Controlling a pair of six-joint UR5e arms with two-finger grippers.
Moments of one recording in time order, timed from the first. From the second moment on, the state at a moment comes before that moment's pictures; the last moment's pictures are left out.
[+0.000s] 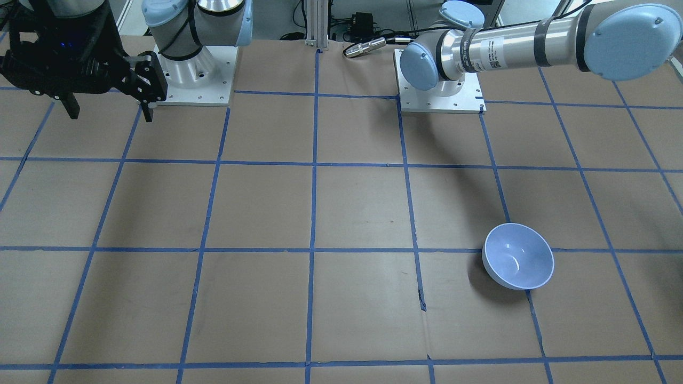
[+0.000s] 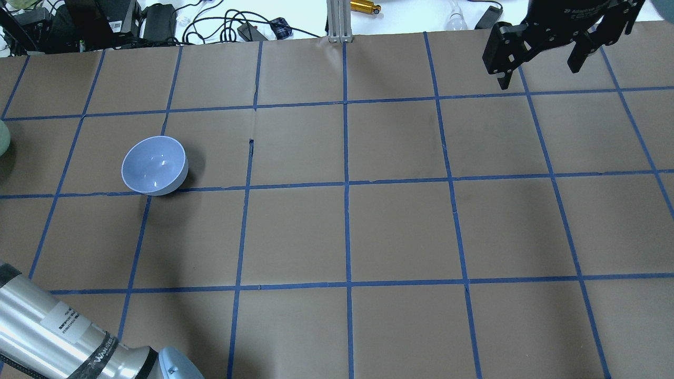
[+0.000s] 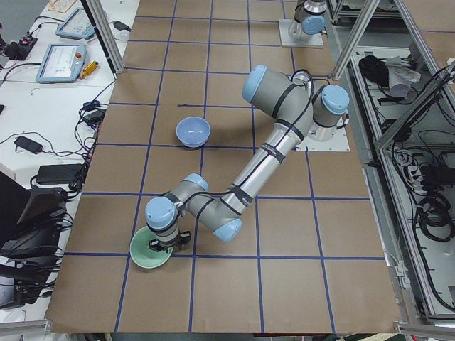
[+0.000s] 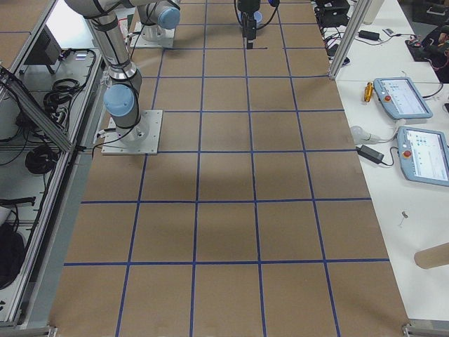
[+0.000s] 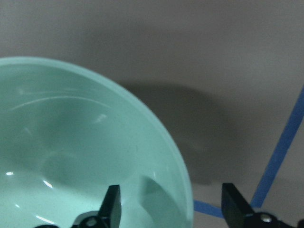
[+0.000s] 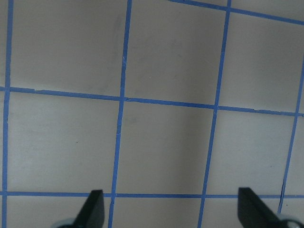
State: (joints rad) left arm -0.70 -2.50 -0.98 -1.13 1.63 2.15; right arm 1.60 -1.53 1.37 -1.45 -1.74 -0.09
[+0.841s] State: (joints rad) left arm -0.70 -2.50 -0.98 -1.13 1.63 2.16; right arm 1.60 -1.53 1.37 -1.45 -1.74 -0.09
